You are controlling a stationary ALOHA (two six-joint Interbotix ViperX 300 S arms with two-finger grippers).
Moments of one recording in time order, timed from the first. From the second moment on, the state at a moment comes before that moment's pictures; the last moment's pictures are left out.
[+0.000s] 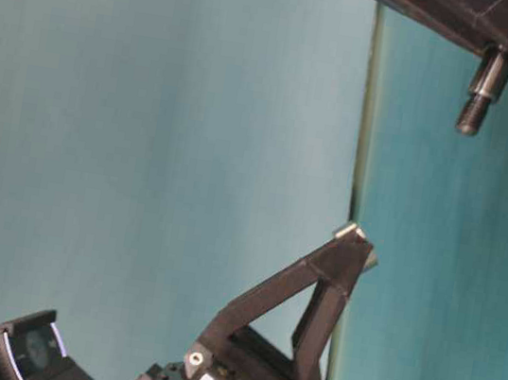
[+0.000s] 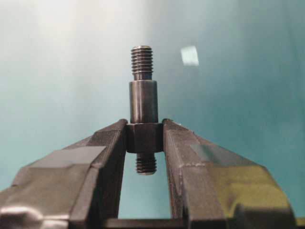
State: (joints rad) left arm -0.04 -0.03 0.81 0.02 -0.40 -0.21; right arm 0.09 -0.08 0.98 0.01 -0.26 0.23
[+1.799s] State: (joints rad) left arm -0.07 0.14 0.68 0.02 -0.42 -0.22; right arm 0.09 -0.01 0.98 0.01 -0.50 0.24
